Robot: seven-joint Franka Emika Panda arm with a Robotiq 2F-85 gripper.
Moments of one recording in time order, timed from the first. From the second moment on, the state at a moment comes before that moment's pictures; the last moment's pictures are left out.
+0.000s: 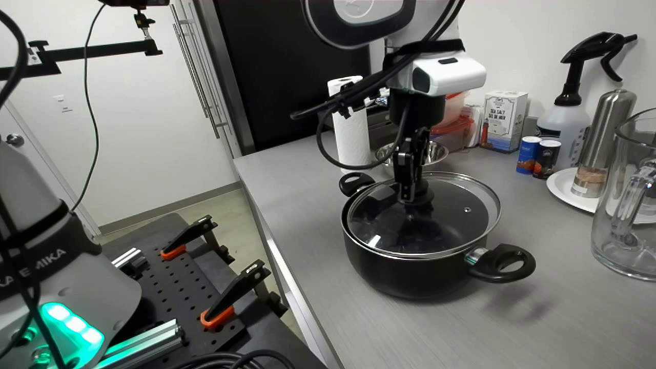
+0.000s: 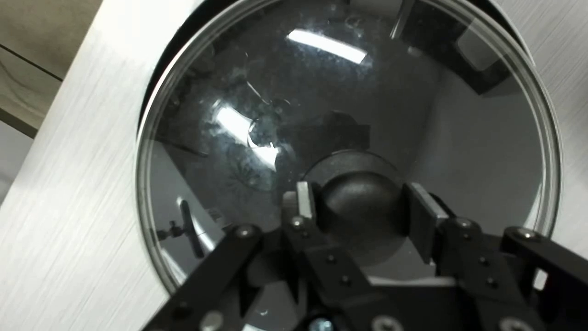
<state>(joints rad) -0.18 0.29 -0.27 -2.35 0.25 2.61 0.62</state>
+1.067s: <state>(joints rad) -0.18 0.28 -0.27 -2.34 0.25 2.56 0.62</state>
